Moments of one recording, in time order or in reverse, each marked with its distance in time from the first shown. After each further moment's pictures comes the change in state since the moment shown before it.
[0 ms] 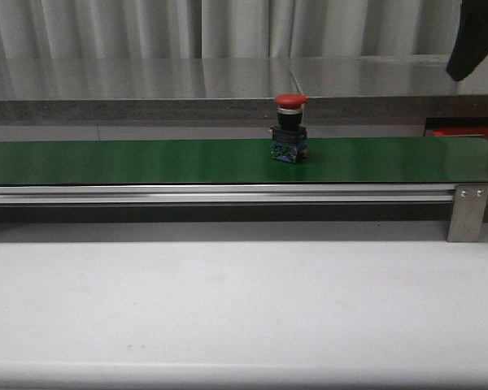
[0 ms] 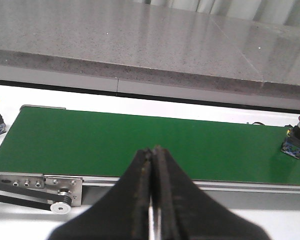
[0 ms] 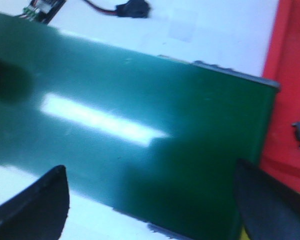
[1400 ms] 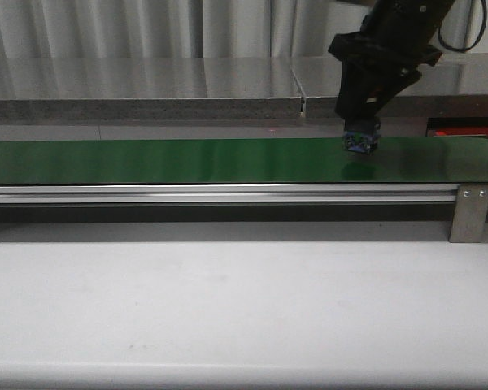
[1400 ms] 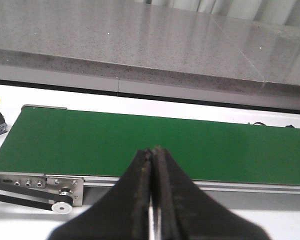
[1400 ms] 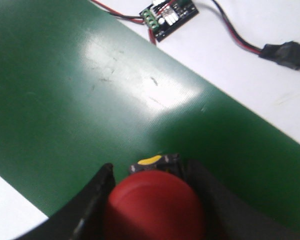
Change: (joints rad) left arm 0.000 0.000 0.000 0.000 0.000 0.000; right arm 0.233 0.302 -0.338 0.006 0.119 -0.022
